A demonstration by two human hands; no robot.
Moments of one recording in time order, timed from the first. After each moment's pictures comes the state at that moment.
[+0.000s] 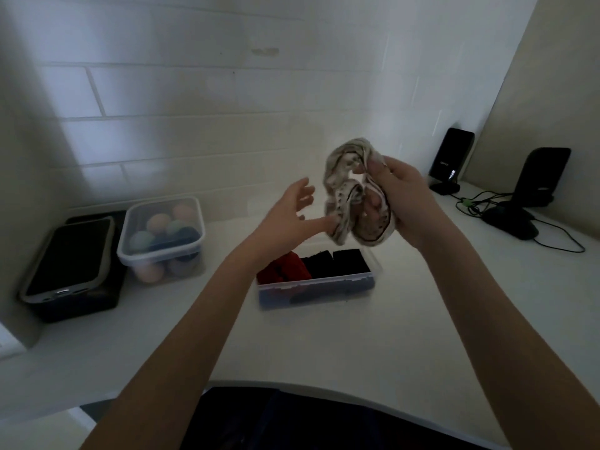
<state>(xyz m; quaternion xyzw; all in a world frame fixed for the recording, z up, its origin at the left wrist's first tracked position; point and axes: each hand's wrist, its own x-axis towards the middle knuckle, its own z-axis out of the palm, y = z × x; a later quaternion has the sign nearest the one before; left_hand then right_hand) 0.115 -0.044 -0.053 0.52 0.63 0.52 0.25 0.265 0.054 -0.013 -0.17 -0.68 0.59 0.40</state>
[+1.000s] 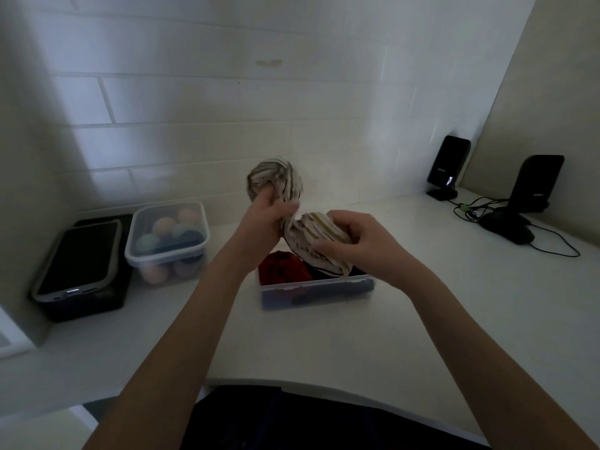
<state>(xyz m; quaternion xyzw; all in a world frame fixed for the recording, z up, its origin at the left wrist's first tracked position) 0.092 -0.056 -0.056 0.47 0.42 0.70 0.35 0.263 0.010 -0.044 -0.14 -0.87 0.39 0.26</state>
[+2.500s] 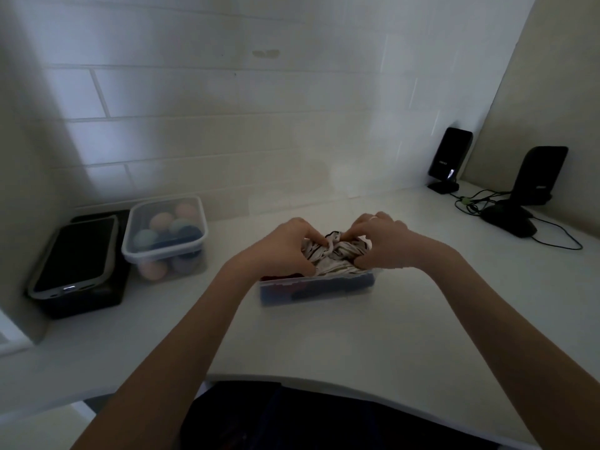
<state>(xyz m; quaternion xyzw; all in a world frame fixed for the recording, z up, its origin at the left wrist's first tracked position) 0.113 -0.058 -0.064 0.64 0.72 0.23 0.13 0.272 0.055 -0.049 -0.31 -0.95 0.10 0.01</state>
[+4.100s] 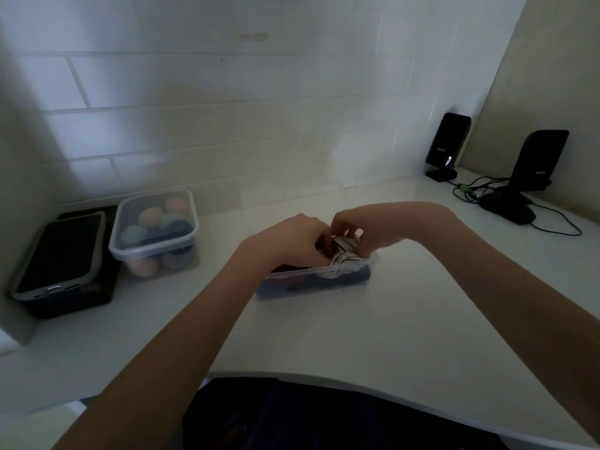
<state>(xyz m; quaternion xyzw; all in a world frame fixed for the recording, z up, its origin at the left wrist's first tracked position) 0.127 -0.035 -0.063 0.69 0.71 0.11 0.10 0.259 0.061 -0.026 -0.24 -0.96 0.08 -0.14</state>
